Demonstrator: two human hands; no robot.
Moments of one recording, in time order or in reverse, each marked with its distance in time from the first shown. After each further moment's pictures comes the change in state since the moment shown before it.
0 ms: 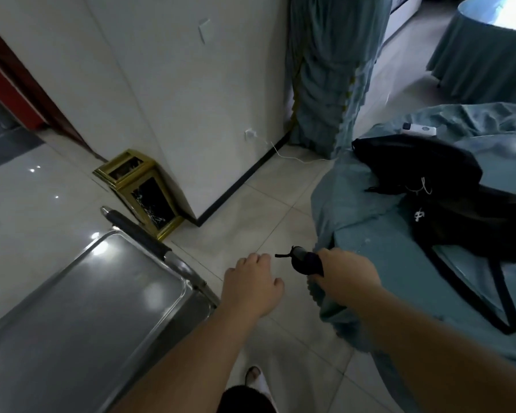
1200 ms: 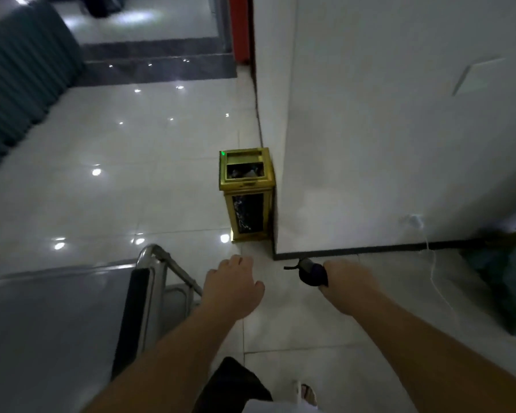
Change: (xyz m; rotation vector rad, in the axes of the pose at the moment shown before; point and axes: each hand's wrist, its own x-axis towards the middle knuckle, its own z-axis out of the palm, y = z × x) left_hand 0.428 -0.269 -0.150 -0.214 0.099 -0.826; right_hand 0.671 -0.219 -0.094 -0.305 -0.179 -0.798
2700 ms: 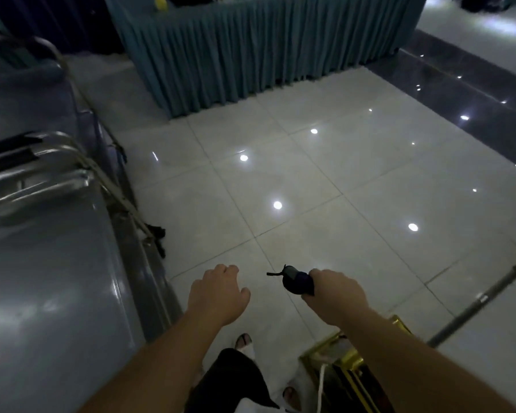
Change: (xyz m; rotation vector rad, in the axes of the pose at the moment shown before) left_hand 0.352 -0.385 -0.142 -0.513 0.066 -1.112; right_hand 0.631 -0.444 -0.204 -0.327 -0.129 -1.043
